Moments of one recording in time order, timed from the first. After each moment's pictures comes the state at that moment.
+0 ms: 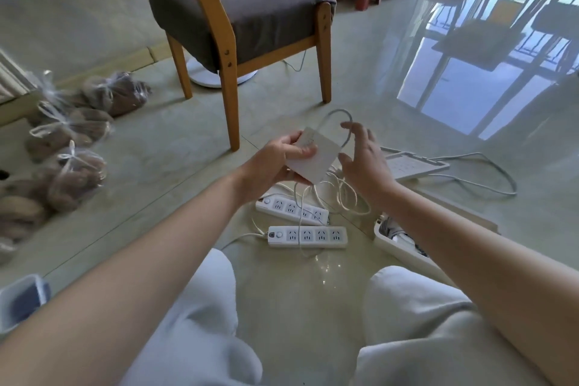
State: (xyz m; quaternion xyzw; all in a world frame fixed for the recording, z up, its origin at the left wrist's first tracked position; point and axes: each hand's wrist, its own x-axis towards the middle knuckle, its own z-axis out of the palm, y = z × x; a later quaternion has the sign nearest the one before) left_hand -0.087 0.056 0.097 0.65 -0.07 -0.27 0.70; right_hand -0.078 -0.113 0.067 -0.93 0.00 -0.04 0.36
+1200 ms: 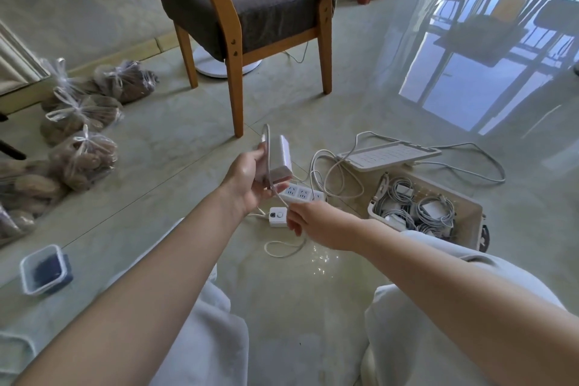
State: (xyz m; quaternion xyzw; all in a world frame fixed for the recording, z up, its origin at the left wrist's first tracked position) left_hand -0.154 0.068 0.090 0.53 0.26 -0.17 0.79; right_hand -0.181 -0.075 0.046 -0.90 -0.27 0.26 0.24
